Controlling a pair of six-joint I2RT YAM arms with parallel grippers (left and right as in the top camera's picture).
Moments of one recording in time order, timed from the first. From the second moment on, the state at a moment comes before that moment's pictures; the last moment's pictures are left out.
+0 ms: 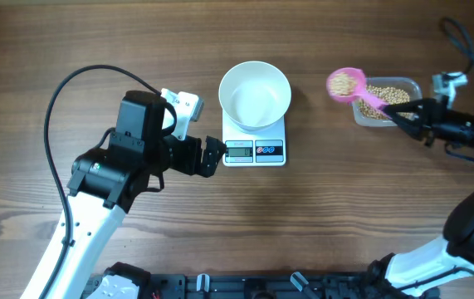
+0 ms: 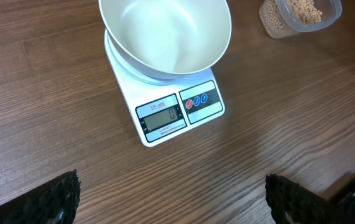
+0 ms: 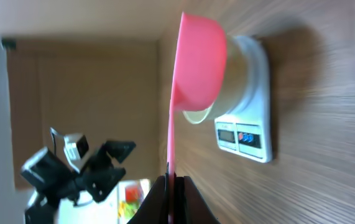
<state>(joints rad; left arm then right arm) -0.34 1.15 1.06 -0.83 0.31 -0.11 -0.53 1.80 1.36 -1.48 -1.26 -0.50</state>
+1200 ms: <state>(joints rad) -0.34 1.15 1.06 -0.83 0.31 -0.11 0.21 1.62 1.39 -0.69 -0.50 -0.05</state>
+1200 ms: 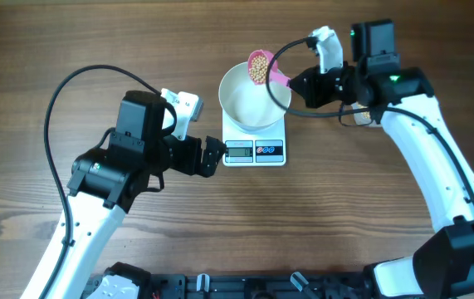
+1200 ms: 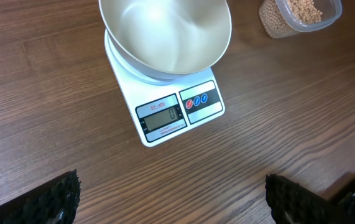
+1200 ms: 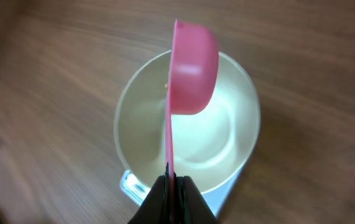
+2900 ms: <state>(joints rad) -0.34 1.15 1.06 -0.83 0.31 -0.11 0.54 1.53 1.39 -0.71 0.13 -0.49</state>
